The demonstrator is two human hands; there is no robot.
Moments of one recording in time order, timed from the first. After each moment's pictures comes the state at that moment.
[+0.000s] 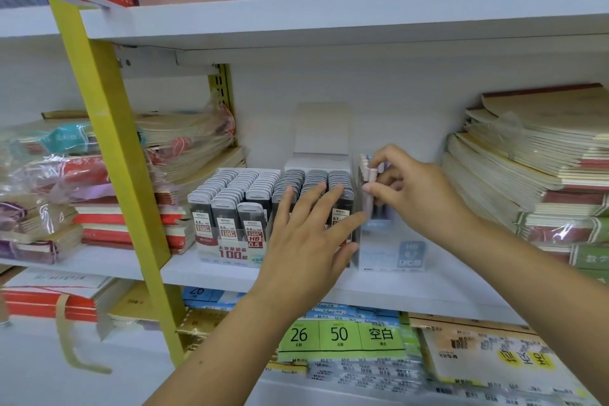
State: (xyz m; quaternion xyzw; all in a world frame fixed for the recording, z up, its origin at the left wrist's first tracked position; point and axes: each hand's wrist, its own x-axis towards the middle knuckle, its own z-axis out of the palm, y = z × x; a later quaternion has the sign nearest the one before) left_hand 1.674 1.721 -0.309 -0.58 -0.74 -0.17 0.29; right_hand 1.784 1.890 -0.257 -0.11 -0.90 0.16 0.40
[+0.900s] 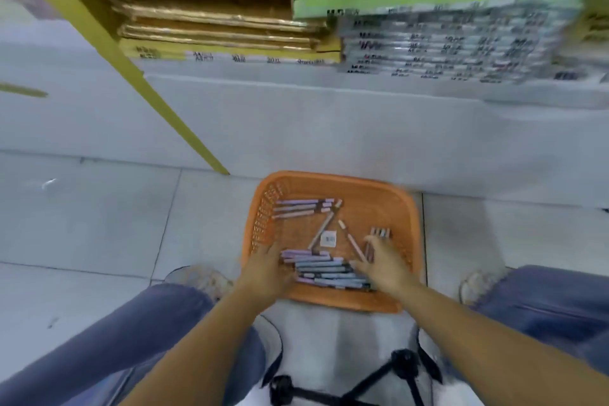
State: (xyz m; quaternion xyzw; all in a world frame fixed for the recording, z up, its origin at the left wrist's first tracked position) left_hand 1.713 1.534 -0.779 -0.34 -0.84 -0.10 -0.41; right_hand 1.886 1.715 -0.794 -0.46 -0.78 0.39 -0.18
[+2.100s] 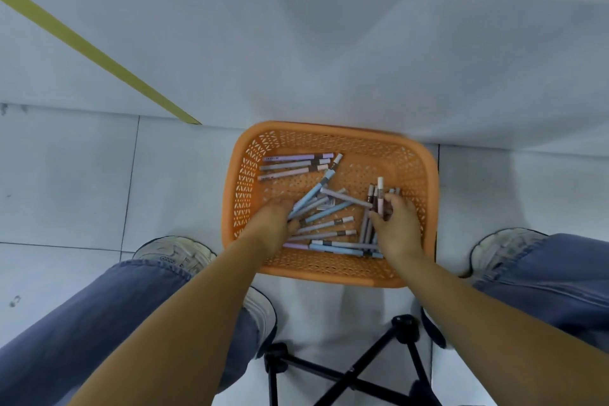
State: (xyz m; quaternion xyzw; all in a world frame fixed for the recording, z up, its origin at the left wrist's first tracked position) left_hand 1.699 1.579 -0.849 -0.38 -0.79 -0.09 -0.47; right_hand 1.886 1.715 -0.837 -0.59 -0.69 0.42 -0.02
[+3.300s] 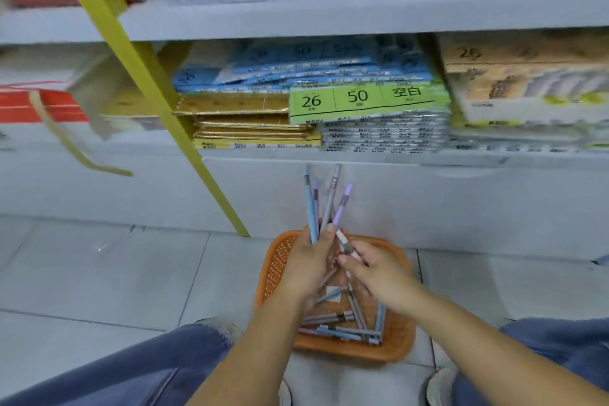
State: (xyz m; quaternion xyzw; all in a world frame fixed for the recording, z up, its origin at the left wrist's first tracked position) left_hand 1.761 1.615 -0.628 -0.14 -0.65 -0.63 -0.41; right_hand 1.869 1.703 -0.625 -0.30 -0.76 0.58 0.03
